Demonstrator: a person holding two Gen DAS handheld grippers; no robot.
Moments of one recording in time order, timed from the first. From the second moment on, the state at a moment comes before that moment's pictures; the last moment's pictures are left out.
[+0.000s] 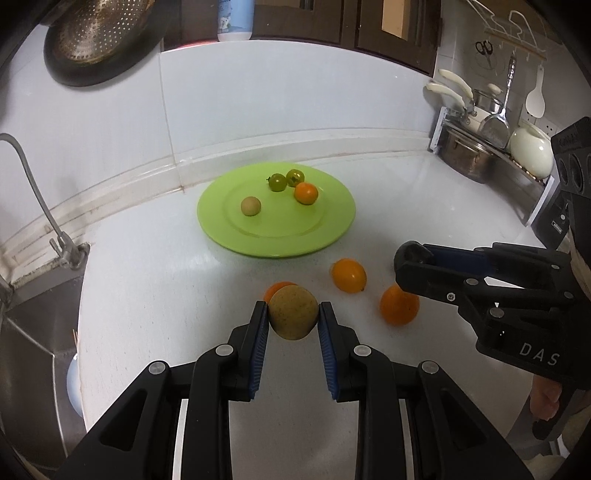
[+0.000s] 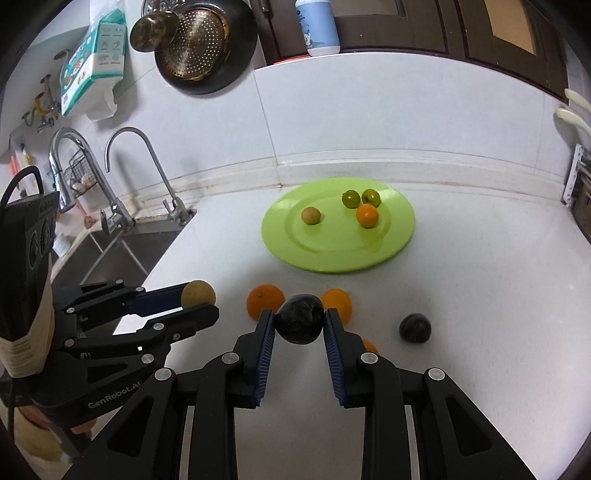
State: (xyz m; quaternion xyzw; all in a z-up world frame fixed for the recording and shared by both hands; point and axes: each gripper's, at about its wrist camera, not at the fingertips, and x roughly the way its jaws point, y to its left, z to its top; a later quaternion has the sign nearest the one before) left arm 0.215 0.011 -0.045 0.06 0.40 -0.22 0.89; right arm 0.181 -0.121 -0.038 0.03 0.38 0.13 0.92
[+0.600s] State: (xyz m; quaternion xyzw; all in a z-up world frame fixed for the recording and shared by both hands) left arm 0.275 -0.004 -0.018 0.07 0.37 -0.22 0.90; right arm 0.243 -0.135 -0.016 0.01 0.36 0.14 0.92
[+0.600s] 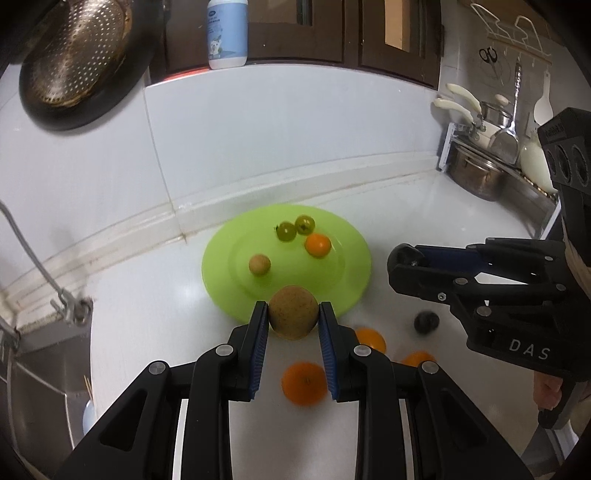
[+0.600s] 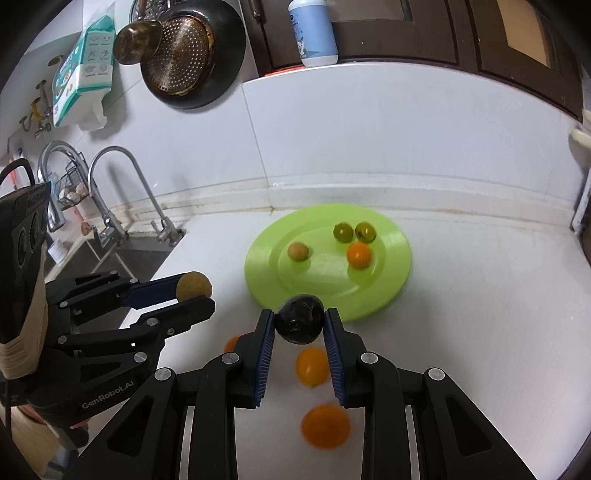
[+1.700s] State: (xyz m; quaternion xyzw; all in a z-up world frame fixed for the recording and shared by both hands) left arm 0.428 -0.018 -0.056 0.06 0.43 -0.22 0.87; right arm 0.406 -0.139 -0.042 -0.01 0.44 0.13 0.89
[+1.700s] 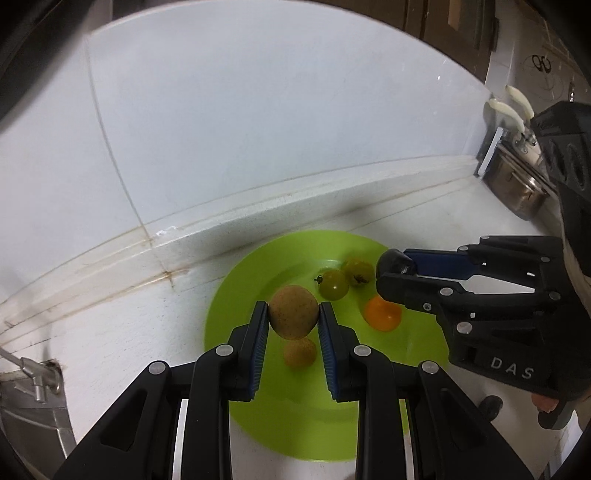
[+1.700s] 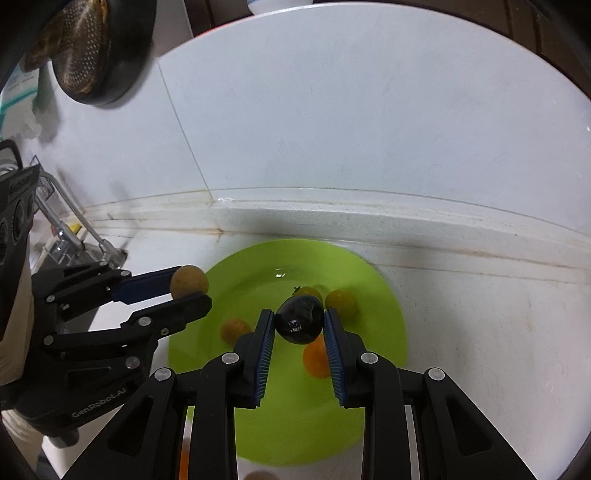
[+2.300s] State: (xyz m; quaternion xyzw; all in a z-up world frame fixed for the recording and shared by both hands) left arm 0.437 -0.024 -0.062 0.07 0.44 -0.22 0.87; right arm 0.414 -0.138 -0.055 -0.02 0.44 0.12 0.89
